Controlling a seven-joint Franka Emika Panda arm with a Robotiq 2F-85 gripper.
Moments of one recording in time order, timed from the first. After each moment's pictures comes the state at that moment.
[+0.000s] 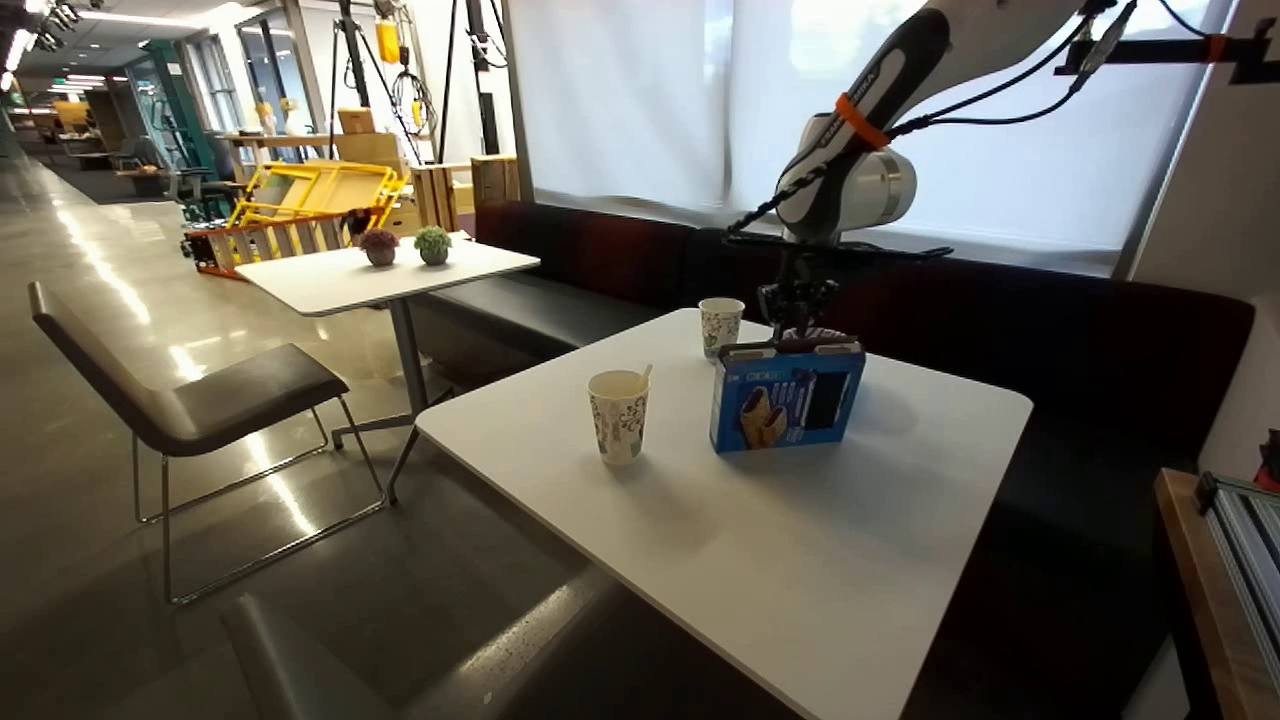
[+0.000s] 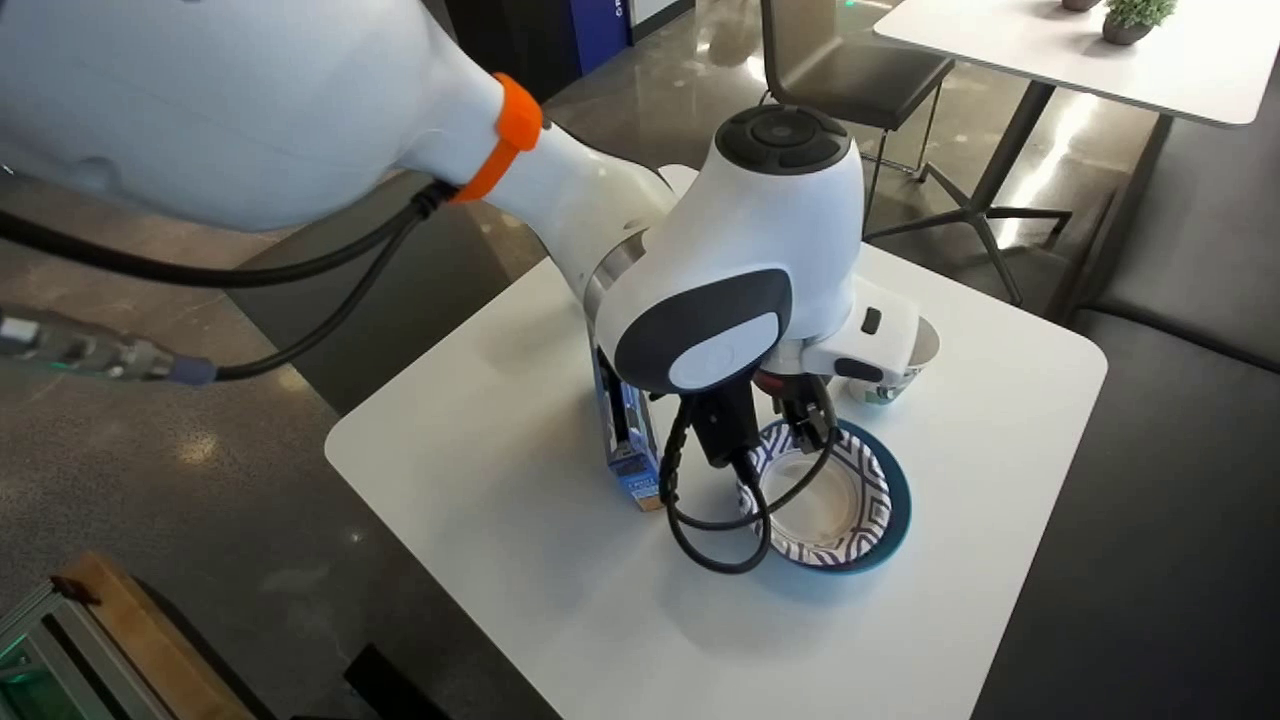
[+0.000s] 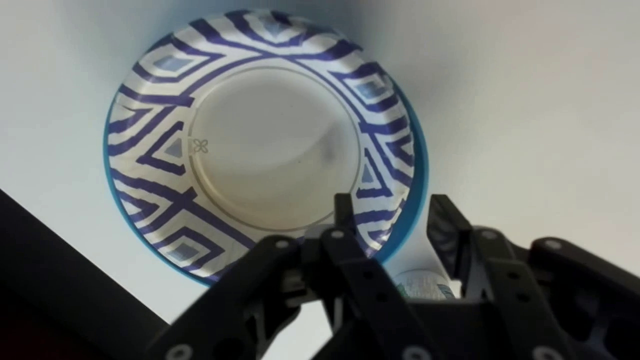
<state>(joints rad) -0.24 0.61 -0.23 -1.89 0.15 2.68 0.12</state>
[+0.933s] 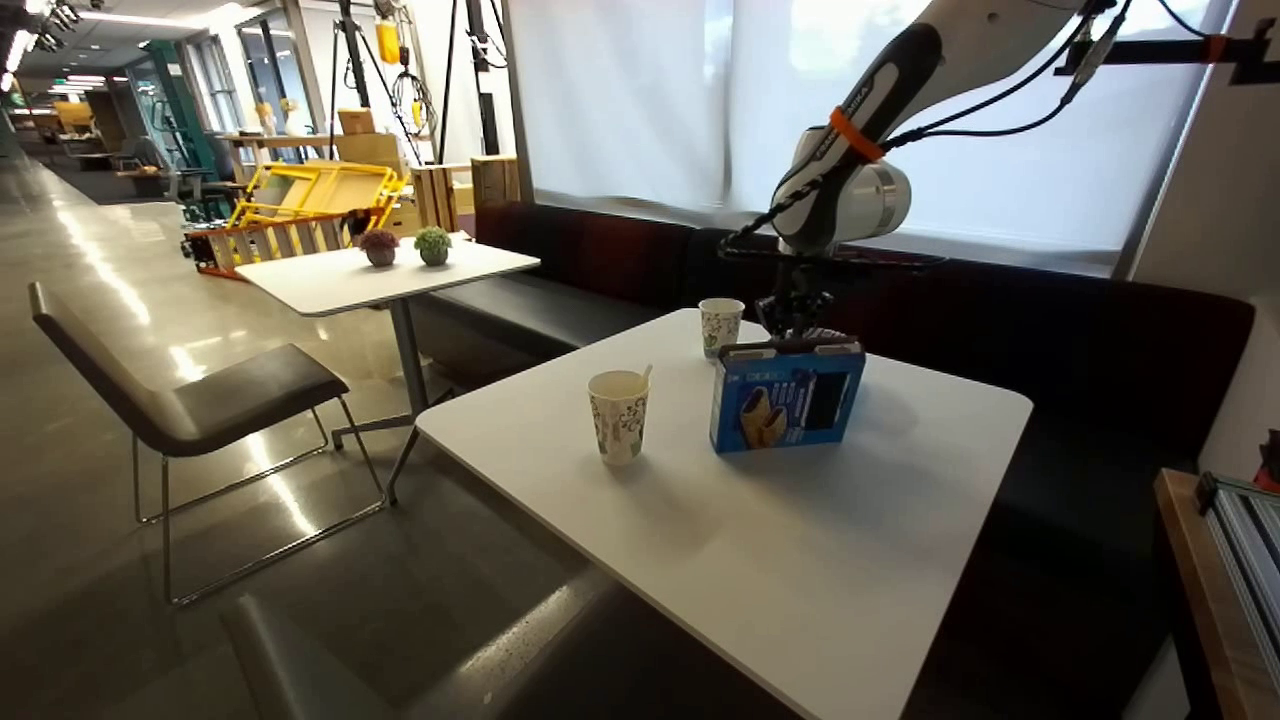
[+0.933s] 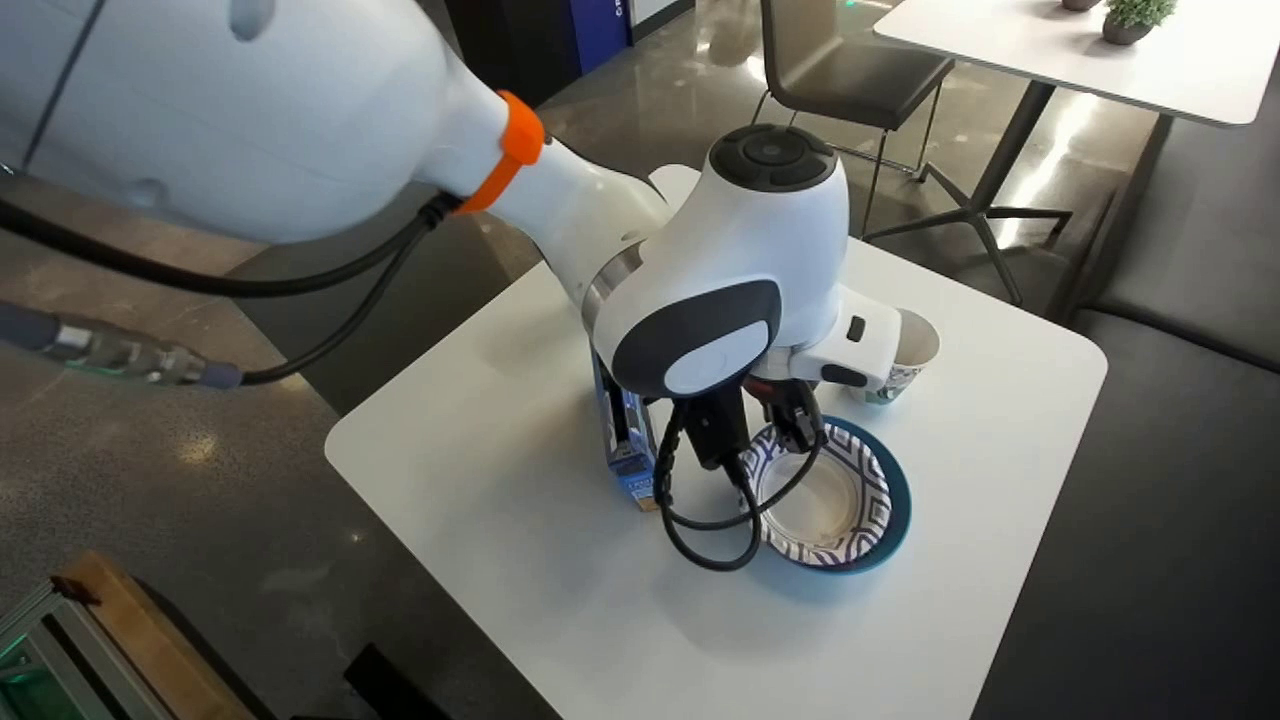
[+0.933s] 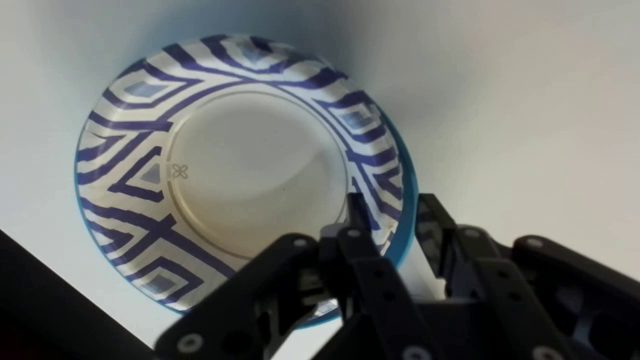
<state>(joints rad) -0.24 0.64 -0.21 -1.89 0.15 2.68 0.12</state>
